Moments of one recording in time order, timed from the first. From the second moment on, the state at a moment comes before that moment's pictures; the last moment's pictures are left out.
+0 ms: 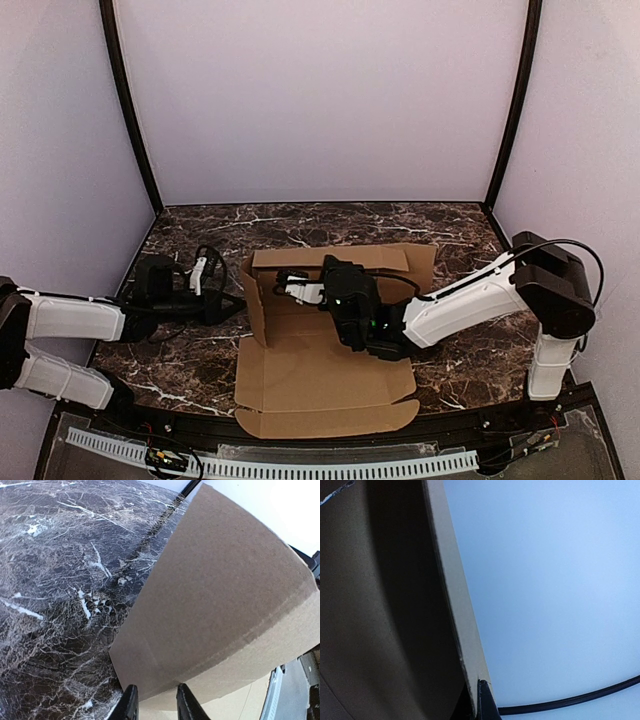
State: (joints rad) left arm -0.44 1.22 0.36 0.35 0.54 -0.38; right arm 1.22 1.90 1.03 0.67 0.97 -1.16
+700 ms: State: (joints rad) left arm -0.44 1.29 0.36 0.48 0.61 -0.29; right arm 1.24 1.86 1.07 0.46 1.00 -0.98
